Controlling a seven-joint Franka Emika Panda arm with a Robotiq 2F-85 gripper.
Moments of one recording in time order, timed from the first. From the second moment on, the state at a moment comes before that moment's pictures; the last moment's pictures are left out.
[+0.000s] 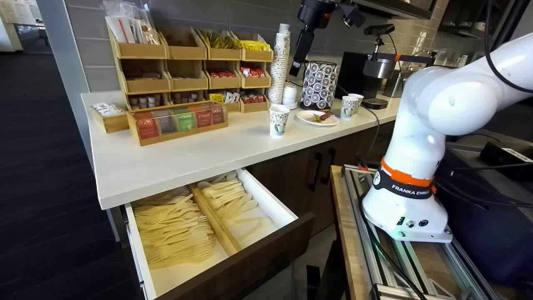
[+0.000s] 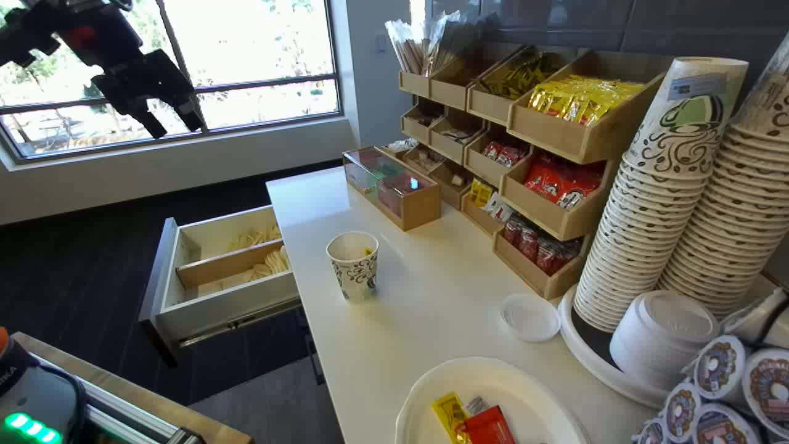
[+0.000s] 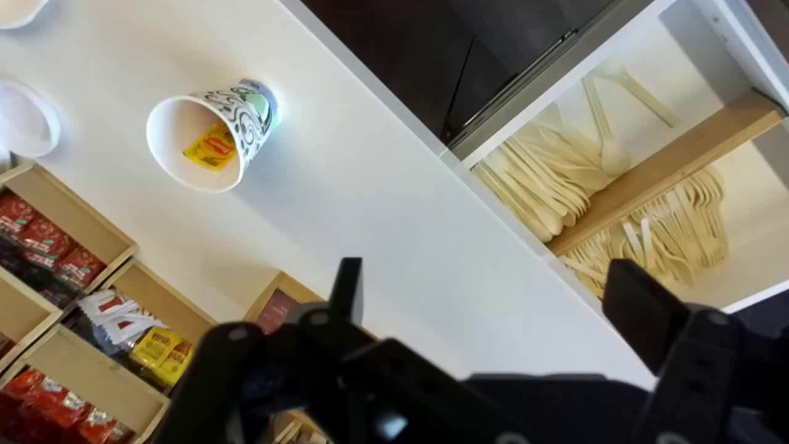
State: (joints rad) arm -0.15 -1.00 -0.06 -2.77 -0.24 2.05 -0.13
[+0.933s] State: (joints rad) arm -0.15 -0.98 -0.06 -2.80 -0.24 2.05 -0.13
